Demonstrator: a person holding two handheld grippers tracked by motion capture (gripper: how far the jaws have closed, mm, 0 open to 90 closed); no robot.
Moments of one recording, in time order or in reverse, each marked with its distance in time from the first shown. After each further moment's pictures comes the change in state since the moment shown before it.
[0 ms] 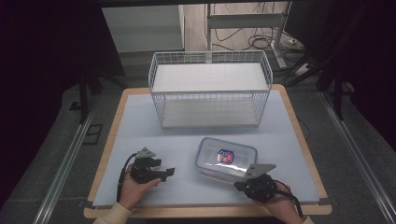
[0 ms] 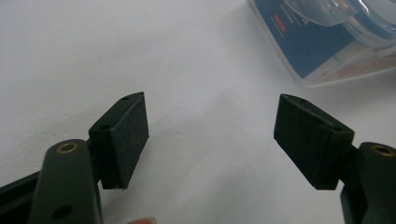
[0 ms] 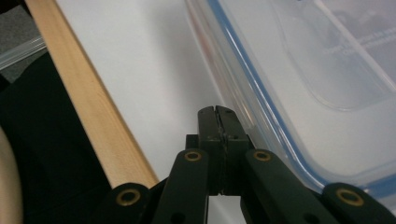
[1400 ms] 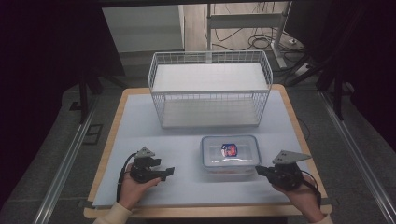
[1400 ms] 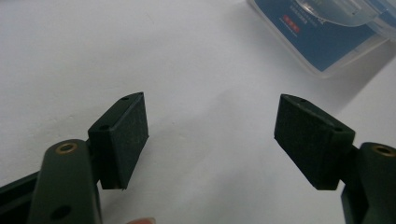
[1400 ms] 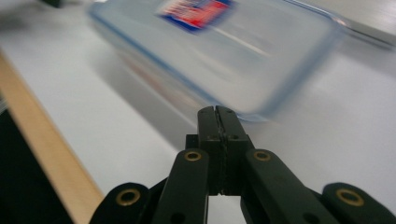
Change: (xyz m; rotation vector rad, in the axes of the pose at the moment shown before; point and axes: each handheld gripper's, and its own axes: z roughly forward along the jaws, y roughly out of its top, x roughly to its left) left arm 0.000 0.001 -0.002 -0.005 0.009 -0.005; right arm -0.050 -0.015 -0.052 -0.149 -0.116 0.158
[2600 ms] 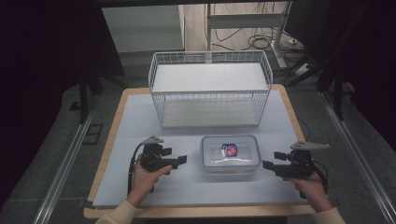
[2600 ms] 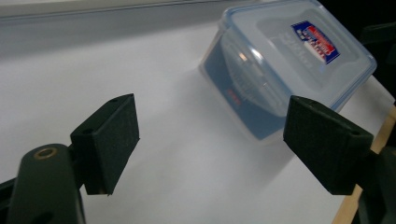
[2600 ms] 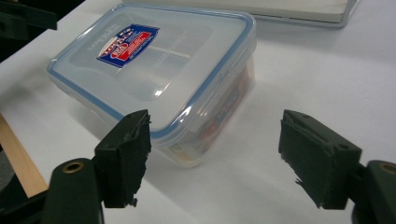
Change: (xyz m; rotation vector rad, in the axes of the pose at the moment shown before) left arm -0.027 0.050 0.009 -0.072 -0.101 -0.063; right arm -0.055 -0.010 -0.001 -0.087 0.038 0.249
